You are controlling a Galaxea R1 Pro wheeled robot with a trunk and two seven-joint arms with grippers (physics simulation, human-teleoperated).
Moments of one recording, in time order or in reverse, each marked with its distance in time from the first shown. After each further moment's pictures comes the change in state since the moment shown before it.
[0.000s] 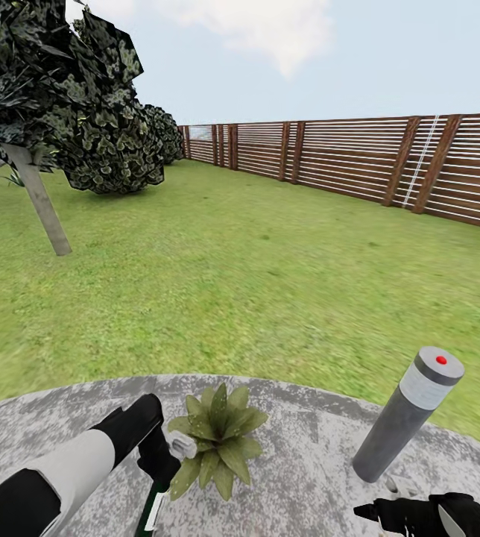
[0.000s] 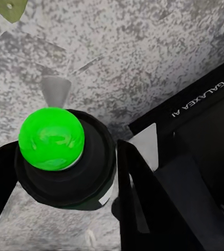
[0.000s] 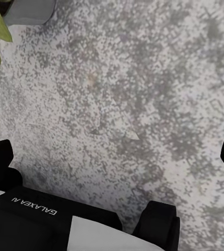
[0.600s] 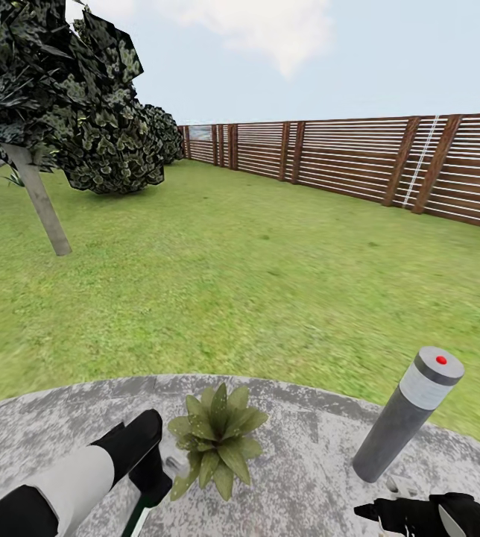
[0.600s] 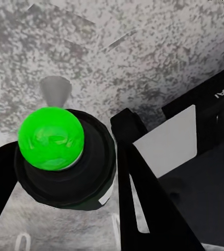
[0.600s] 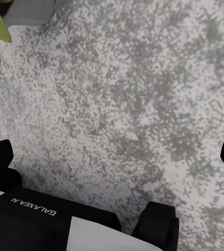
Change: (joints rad) left arm 0.056 -0.007 -0.016 -0.001 -0.055 -0.005 0.111; right arm 0.000 -0.001 0.000 0.000 0.000 -0.004 0.000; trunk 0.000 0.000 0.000
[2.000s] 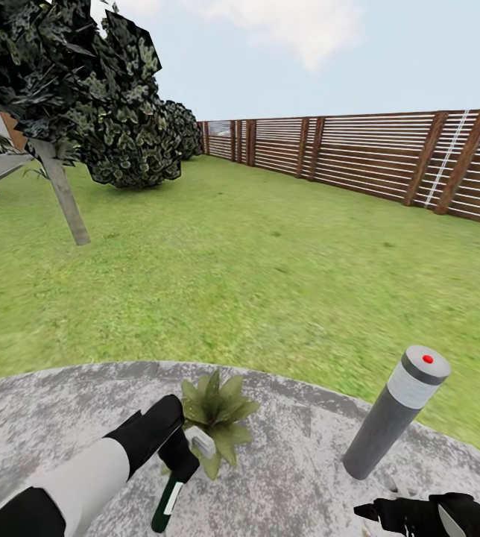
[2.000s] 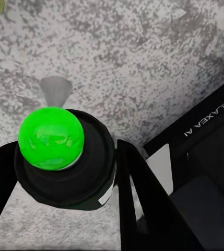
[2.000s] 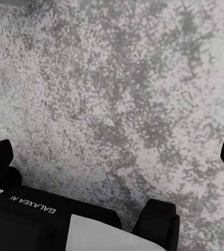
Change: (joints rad) left arm -0.003 -0.047 0.013 -0.157 0.006 0.015 -0.005; right arm 0.000 0.001 0.000 0.000 0.000 -0.001 0.000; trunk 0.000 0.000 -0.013
